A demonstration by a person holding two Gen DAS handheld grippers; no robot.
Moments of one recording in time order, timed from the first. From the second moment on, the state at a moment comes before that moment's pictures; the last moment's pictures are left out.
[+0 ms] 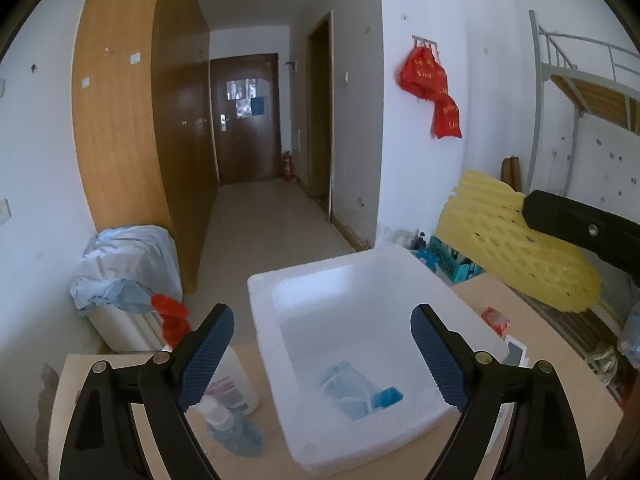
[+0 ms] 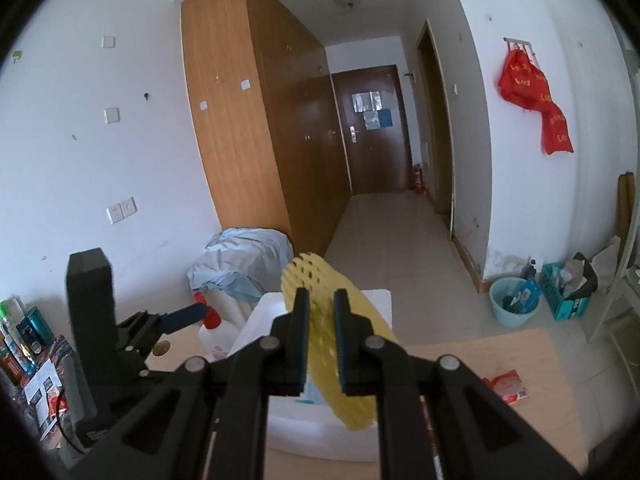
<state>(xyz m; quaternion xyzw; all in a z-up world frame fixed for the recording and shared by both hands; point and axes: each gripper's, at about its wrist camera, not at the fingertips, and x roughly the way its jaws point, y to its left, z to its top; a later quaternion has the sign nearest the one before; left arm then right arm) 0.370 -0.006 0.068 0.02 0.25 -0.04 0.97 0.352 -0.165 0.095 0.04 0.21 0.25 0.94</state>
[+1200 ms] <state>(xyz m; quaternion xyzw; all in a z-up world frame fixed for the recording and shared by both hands) 0.317 0.073 0.092 -0.04 0.23 0.02 0.97 0.396 -0.117 0.046 0.00 0.29 0.26 0.92</state>
